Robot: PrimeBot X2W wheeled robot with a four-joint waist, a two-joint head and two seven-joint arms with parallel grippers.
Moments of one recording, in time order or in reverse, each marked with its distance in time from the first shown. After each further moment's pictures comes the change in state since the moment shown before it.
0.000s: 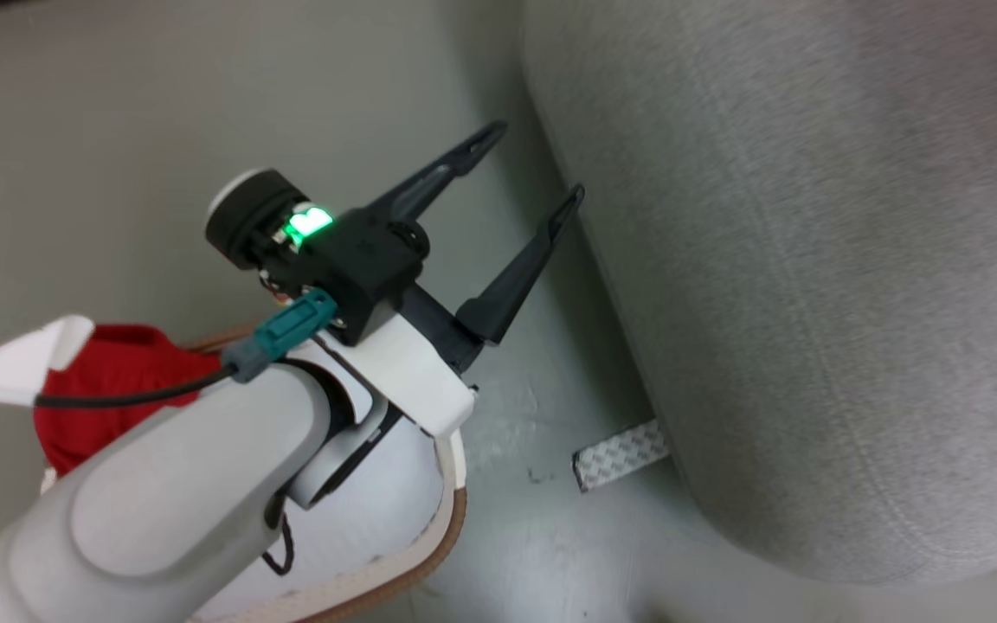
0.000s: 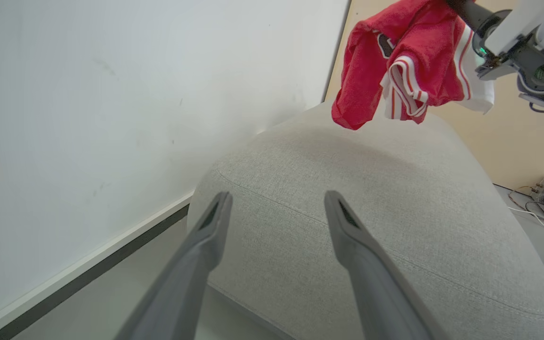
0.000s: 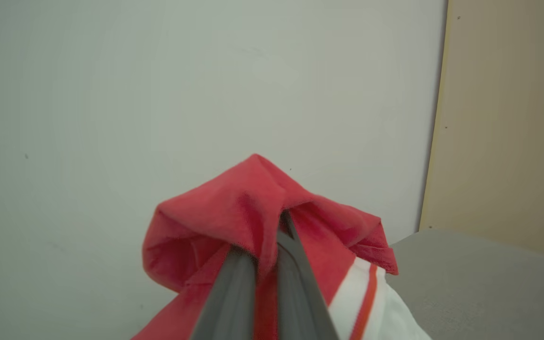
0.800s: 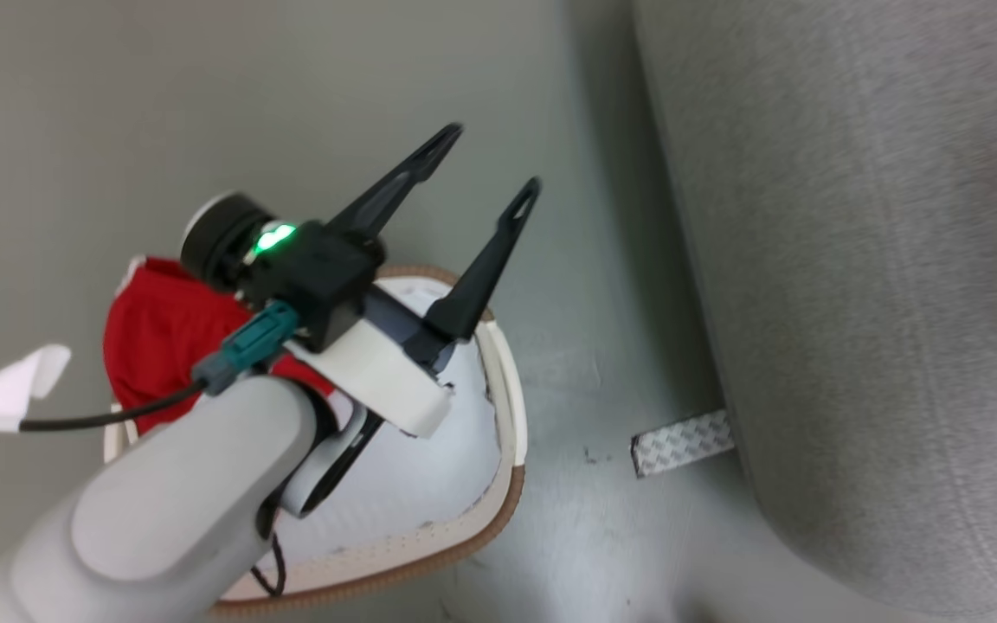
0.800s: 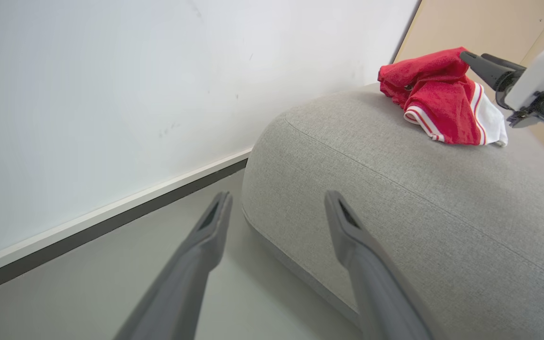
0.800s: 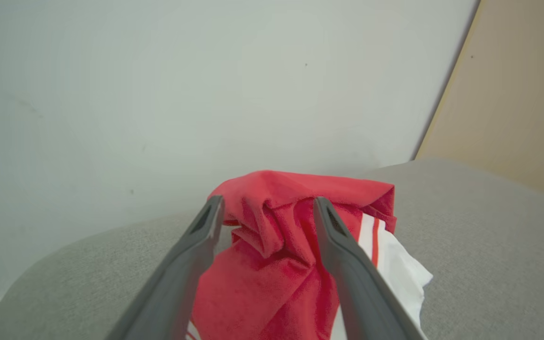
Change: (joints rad) left arm 0.024 0.002 0.021 0.039 -0.007 0.028 -0.078; right arm -0.127 0.092 -0.271 0.267 -0.389 0.000 0.000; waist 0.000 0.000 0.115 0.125
